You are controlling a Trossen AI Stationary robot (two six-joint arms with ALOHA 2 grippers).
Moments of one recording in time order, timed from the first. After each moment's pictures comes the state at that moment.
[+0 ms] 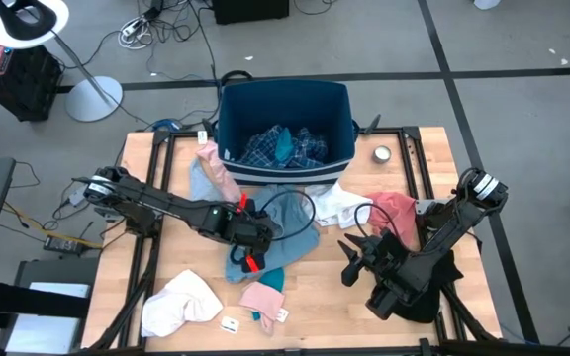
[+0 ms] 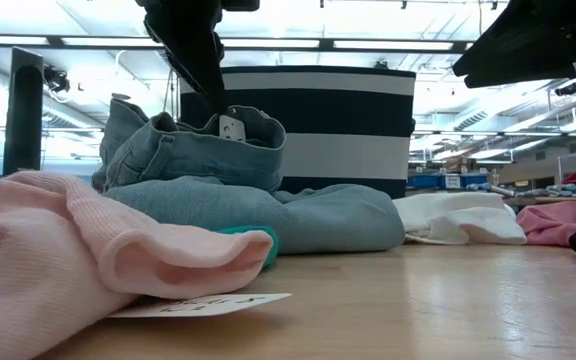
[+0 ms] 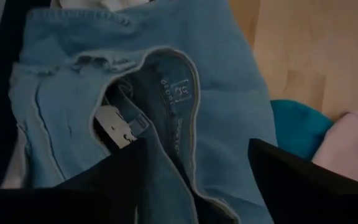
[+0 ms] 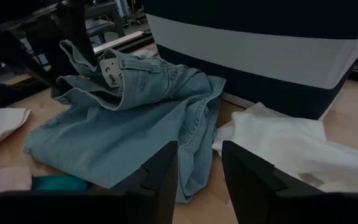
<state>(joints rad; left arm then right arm) -0.28 1.63 1.34 -0.86 -0.28 -0.41 0.82 1.65 1.03 -0.93 1.26 1.72</state>
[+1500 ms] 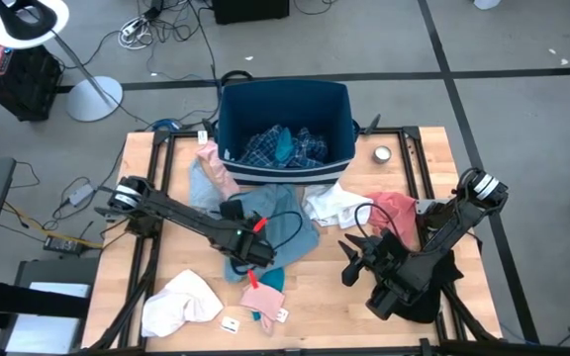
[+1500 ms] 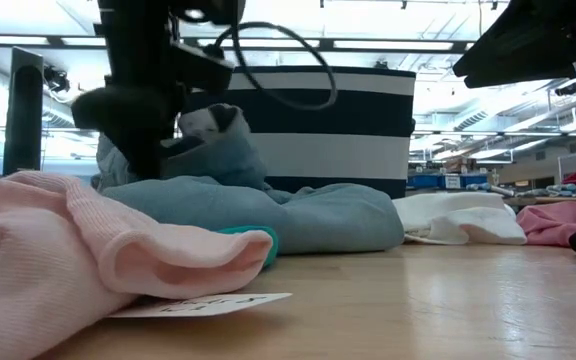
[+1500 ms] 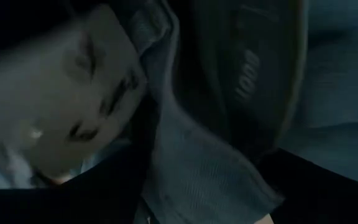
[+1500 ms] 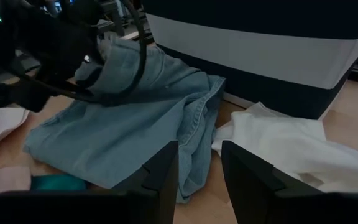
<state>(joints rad) -0.32 1.84 1.34 -1.24 -0.53 -0.55 0.82 1.65 1.03 -0.93 1.26 1.72</state>
